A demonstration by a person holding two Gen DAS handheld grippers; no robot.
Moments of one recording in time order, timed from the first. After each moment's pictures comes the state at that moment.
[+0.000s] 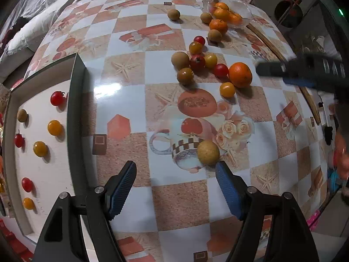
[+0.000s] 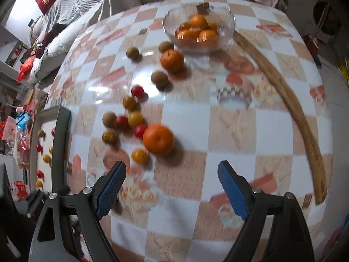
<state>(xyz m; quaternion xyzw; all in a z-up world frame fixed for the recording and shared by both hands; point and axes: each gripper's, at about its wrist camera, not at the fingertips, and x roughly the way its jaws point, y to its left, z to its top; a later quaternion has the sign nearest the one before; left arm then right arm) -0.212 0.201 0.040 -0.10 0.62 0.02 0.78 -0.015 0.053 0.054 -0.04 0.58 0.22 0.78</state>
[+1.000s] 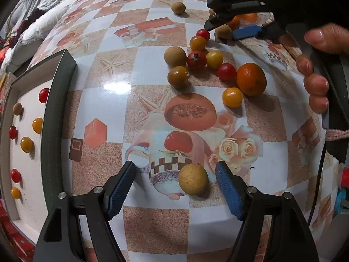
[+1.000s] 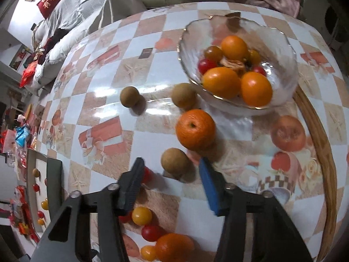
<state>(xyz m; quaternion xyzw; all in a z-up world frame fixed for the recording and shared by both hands) -0.192 0.161 0.014 -0.10 0.62 0.09 0.78 0.080 0.125 0.020 -0.02 0.58 0.24 0.78</state>
